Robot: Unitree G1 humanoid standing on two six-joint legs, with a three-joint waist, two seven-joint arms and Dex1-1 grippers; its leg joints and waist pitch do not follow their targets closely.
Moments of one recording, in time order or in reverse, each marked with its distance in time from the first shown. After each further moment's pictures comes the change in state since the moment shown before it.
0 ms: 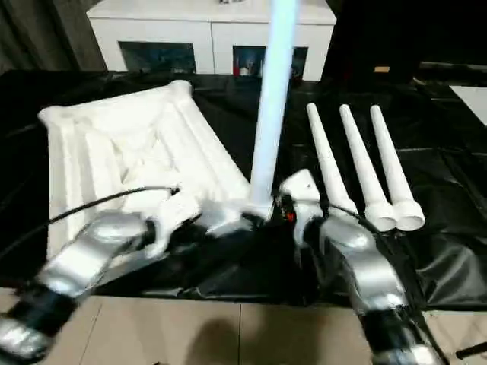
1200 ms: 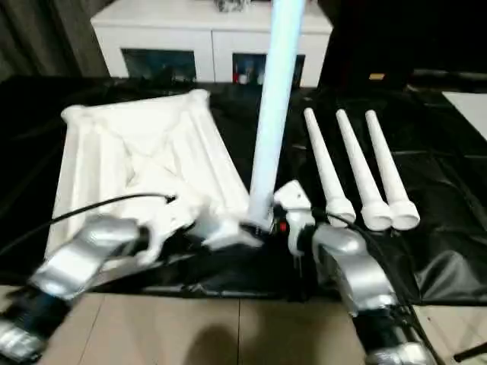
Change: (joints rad) left arm -0.063 -0.163 0.022 0.135 0.043 0.059 0.182; right arm -0.086 0.188 -0.061 0.201 -0.066 0.011 -0.313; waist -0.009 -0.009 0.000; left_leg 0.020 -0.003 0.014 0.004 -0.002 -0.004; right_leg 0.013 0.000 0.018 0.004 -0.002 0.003
